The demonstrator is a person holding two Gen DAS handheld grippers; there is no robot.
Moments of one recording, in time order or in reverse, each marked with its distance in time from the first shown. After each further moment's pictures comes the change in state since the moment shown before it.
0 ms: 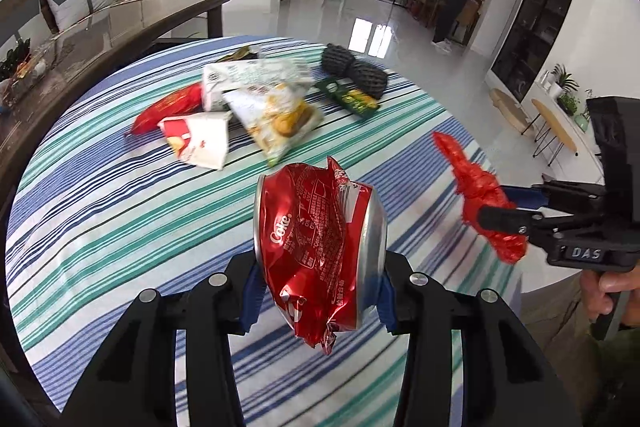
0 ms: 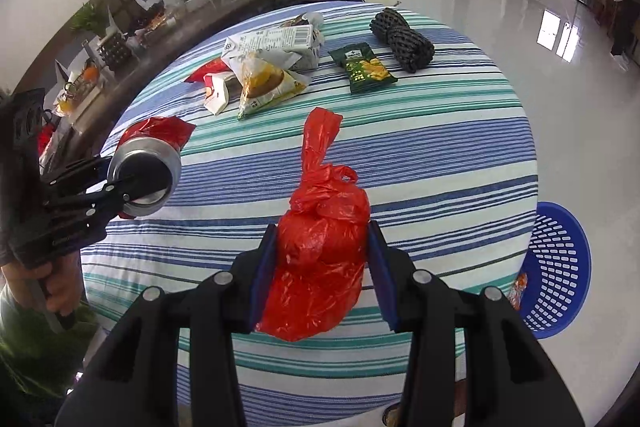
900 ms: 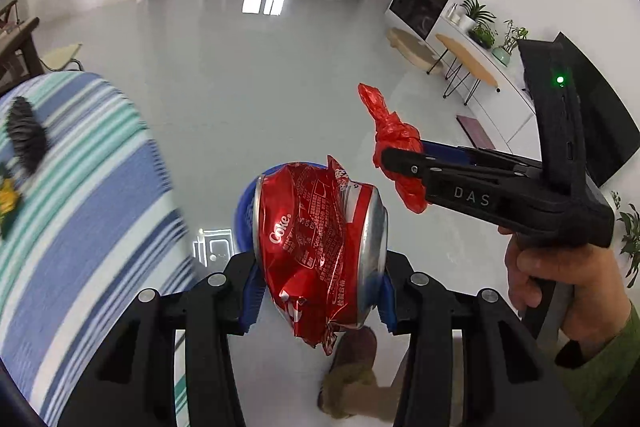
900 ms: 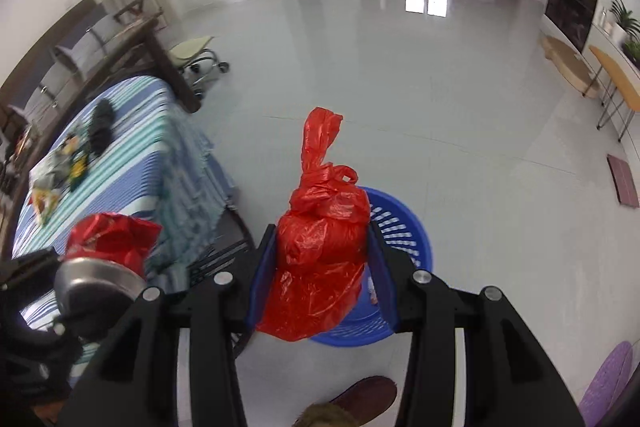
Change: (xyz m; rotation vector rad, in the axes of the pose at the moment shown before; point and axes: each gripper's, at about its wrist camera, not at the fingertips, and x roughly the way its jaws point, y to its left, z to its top) left arm 0.175 -0.318 0.082 0.209 0.186 -0.292; right arm -0.062 -0.318 -0.036 0.396 -0.082 -0.314
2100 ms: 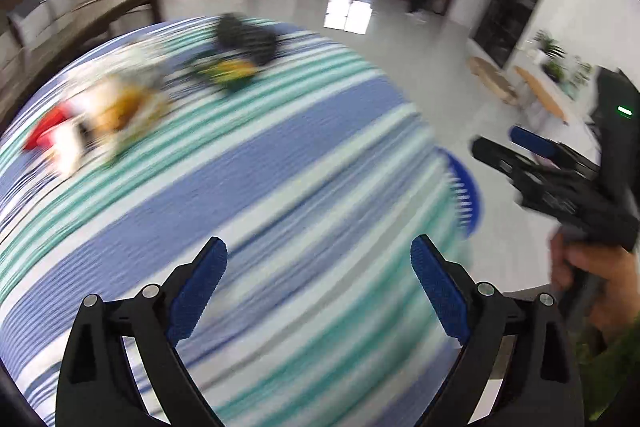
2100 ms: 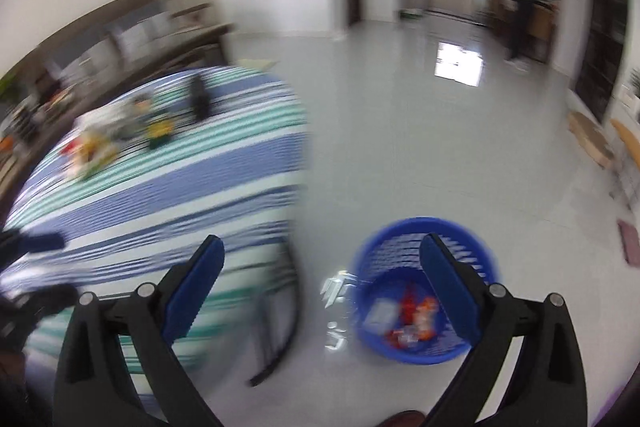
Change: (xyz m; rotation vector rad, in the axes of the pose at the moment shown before) left arm -0.137 0.146 -0.143 -0.171 -0.095 0.309; right arm -0.030 0.212 -0.091 -0.301 -0.185 0.142
